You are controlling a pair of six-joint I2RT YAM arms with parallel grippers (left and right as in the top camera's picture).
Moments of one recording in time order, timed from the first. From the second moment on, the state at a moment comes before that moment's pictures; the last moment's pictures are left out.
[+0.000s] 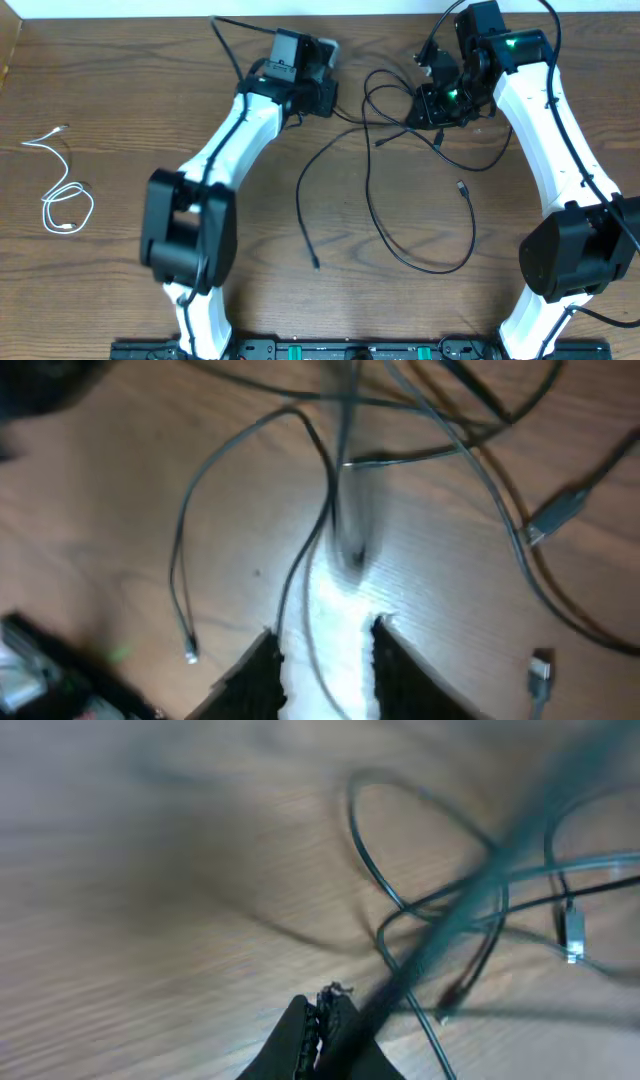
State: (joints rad) left arm -0.32 1.97 1.57 -0.46 0.26 -0.06; right arm 0.20 1.94 1.85 -1.26 -0.40 -0.02
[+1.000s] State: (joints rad) left arm -0.32 1.29 1.61 -0.18 0.18 -0.07; right arm 0.21 1.94 1.85 -1.18 -0.59 -0.16
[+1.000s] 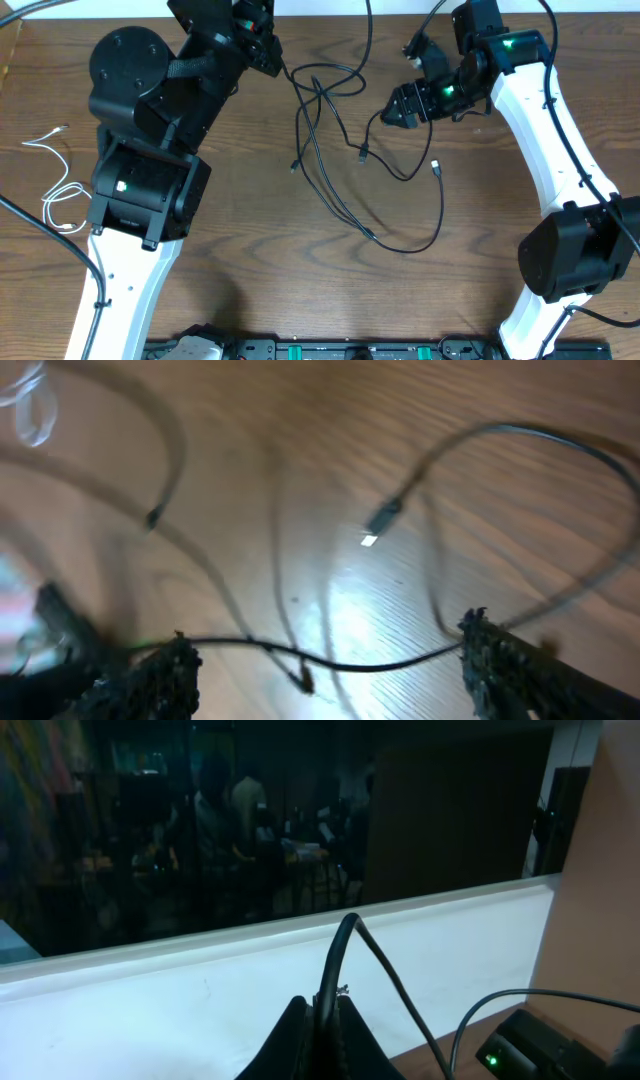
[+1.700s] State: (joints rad) left arm -0.32 1.29 1.61 -0.19 0.17 -0.07; right arm 0.35 1.94 1.85 -1.04 -0.91 -0.35
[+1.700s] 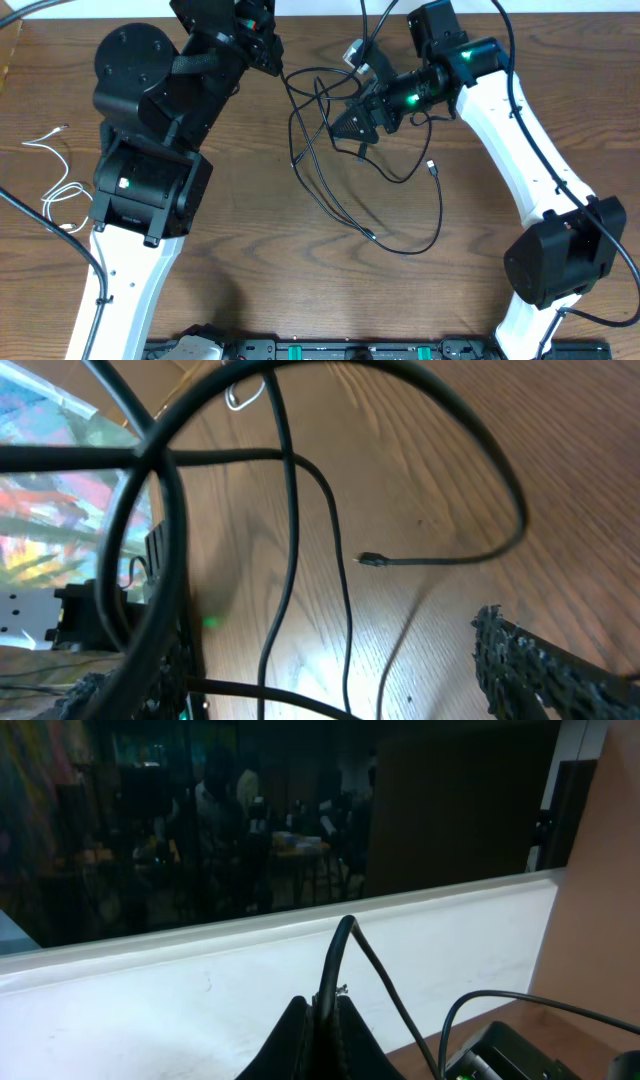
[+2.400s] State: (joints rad) left arm -0.32 1.30 1.61 -0.19 0.17 -0.07; right arm 0.30 1.97 1.85 -1.04 -1.01 -0.30
